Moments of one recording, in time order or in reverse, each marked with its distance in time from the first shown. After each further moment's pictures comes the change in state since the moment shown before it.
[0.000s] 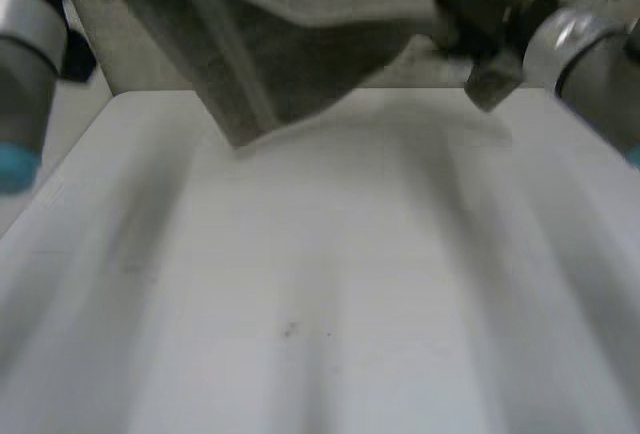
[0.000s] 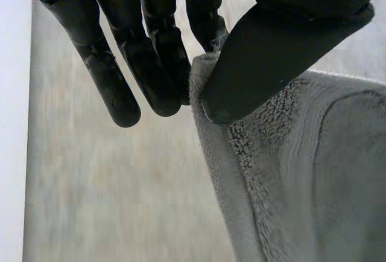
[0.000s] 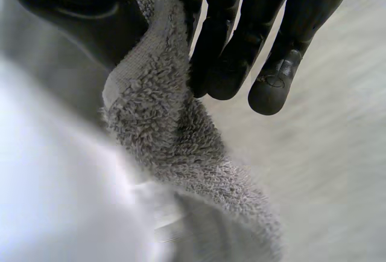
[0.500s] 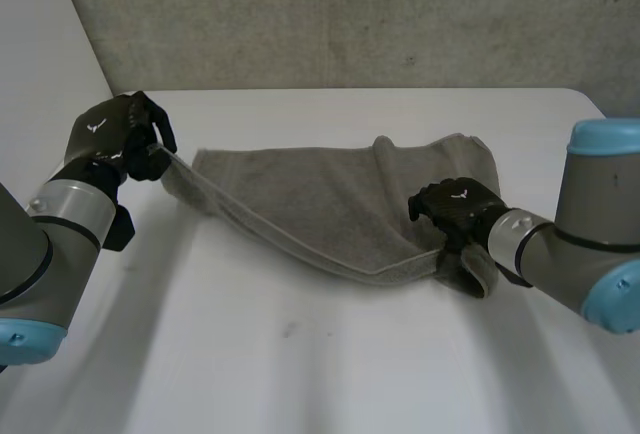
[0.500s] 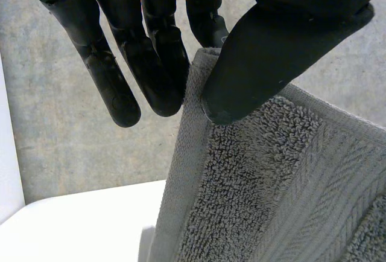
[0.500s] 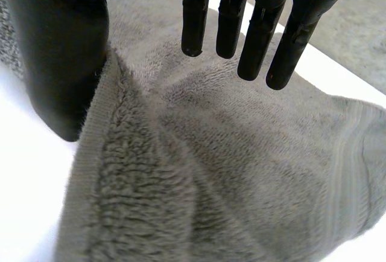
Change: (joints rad) left arm 0.025 0.074 -0.594 0.196 0.086 0.012; right arm -0.027 0.080 0.596 -0.145 -0.018 0.181; left_hand 0.000 0.000 0.000 0.000 0.000; right_hand -0.867 -0.863 -0.884 -0.879 -0.924
